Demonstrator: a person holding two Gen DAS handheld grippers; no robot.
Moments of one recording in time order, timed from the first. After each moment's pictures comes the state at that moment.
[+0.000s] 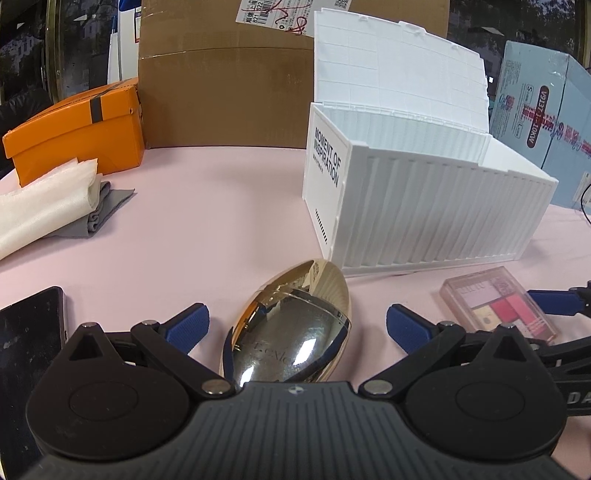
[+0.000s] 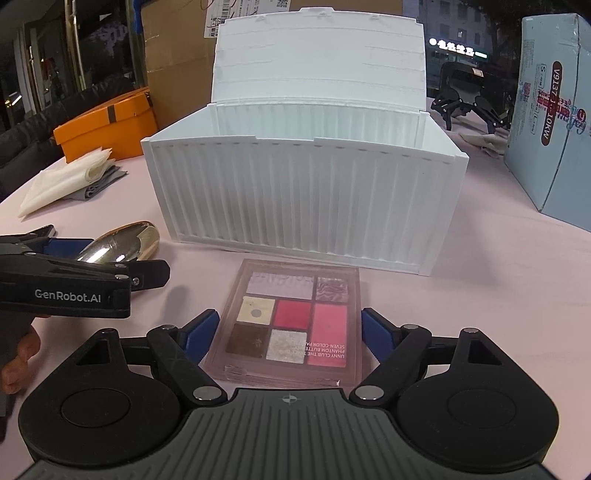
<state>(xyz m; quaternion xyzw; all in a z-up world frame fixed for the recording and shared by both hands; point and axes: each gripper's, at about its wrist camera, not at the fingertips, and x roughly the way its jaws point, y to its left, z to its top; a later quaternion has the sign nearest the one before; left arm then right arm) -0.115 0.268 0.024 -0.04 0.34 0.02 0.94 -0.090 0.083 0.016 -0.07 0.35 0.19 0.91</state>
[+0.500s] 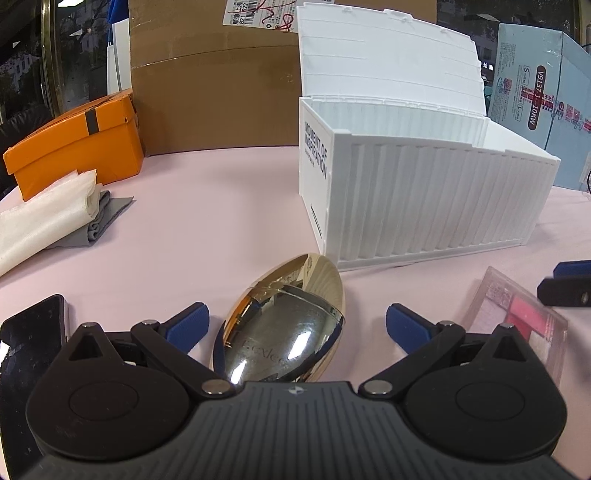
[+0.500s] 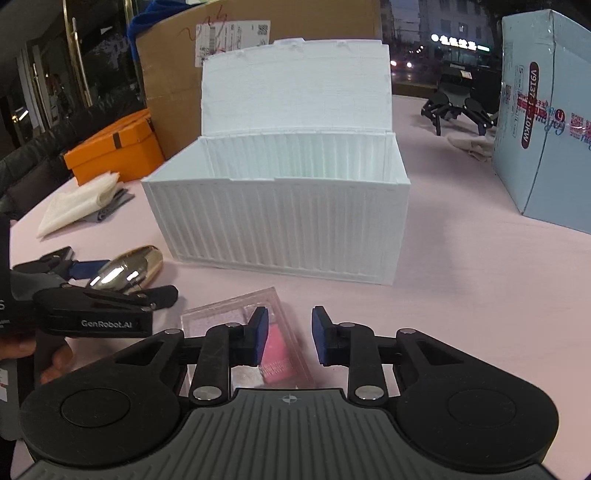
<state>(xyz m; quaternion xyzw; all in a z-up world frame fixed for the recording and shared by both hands) -0.113 0.258 0.021 -0.01 0.34 0.02 0.94 -0.094 0.049 0.047 -0.06 0.36 0.20 0.91</state>
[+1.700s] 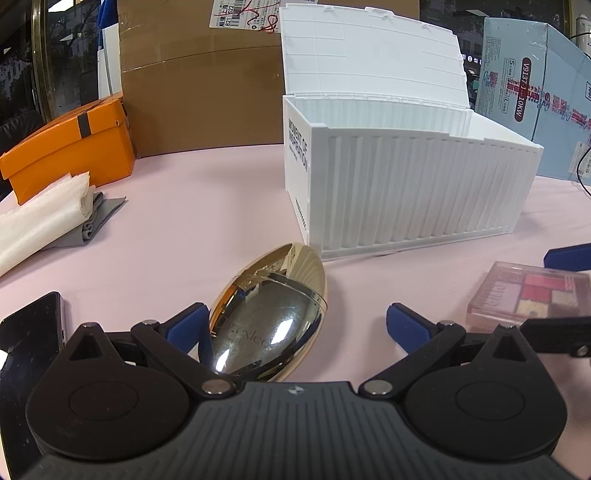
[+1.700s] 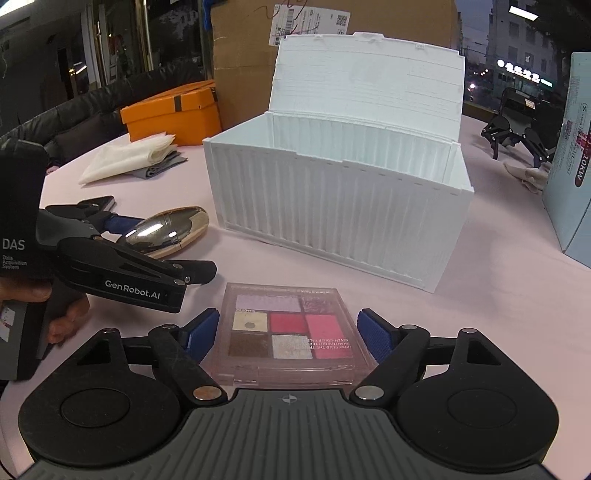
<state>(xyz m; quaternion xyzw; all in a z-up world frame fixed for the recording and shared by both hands) -0.122 0.251 0.022 0.00 0.34 0.01 0.94 -0.108 0.056 0.041 -0.12 0.34 0.29 0.89</state>
